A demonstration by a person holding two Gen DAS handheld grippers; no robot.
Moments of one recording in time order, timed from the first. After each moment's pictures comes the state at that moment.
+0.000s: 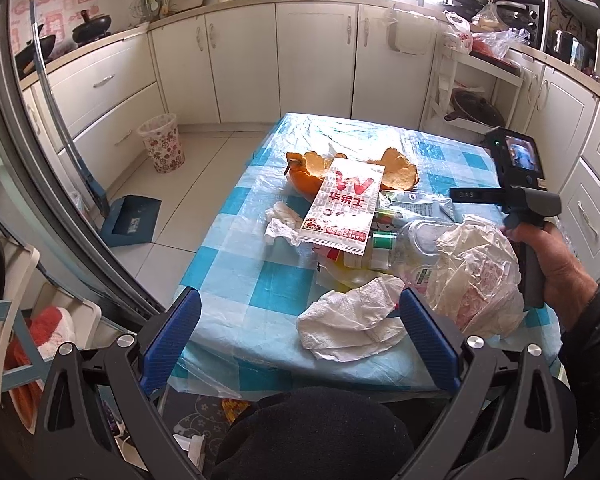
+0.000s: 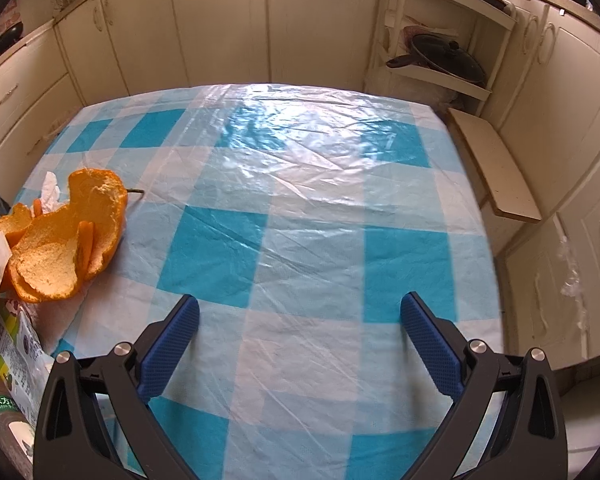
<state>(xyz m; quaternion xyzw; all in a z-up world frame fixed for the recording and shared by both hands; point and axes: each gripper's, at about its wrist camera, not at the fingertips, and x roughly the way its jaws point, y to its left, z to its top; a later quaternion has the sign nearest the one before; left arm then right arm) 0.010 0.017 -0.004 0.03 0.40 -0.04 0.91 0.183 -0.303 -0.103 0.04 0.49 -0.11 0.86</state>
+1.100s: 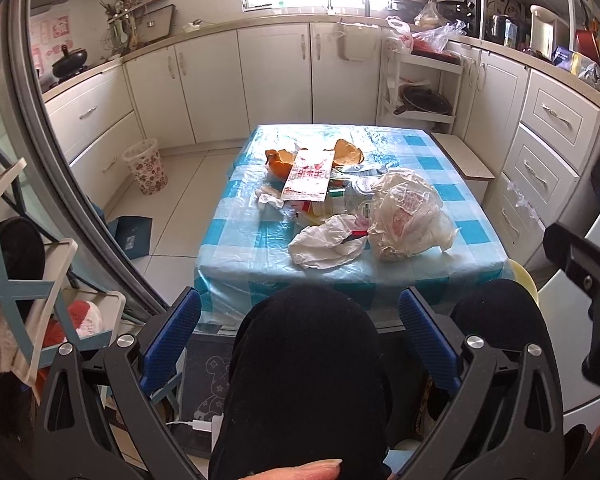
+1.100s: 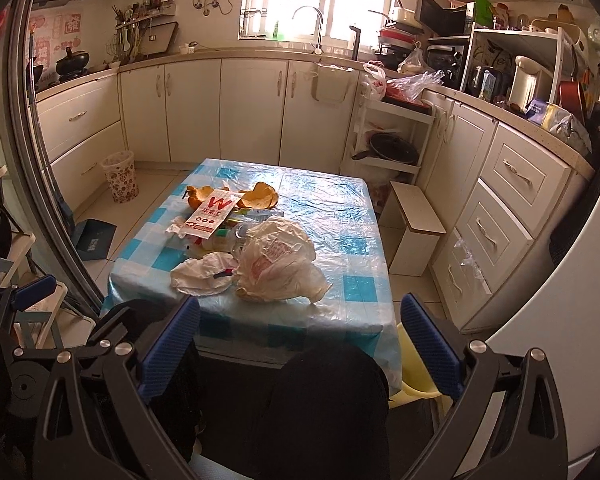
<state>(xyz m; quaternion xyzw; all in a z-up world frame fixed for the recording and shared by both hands) -0.135 0.051 0.047 0.07 0.37 -0.11 0.92 -0.173 -0.119 0.088 -0.01 0.34 -0.14 0.93</state>
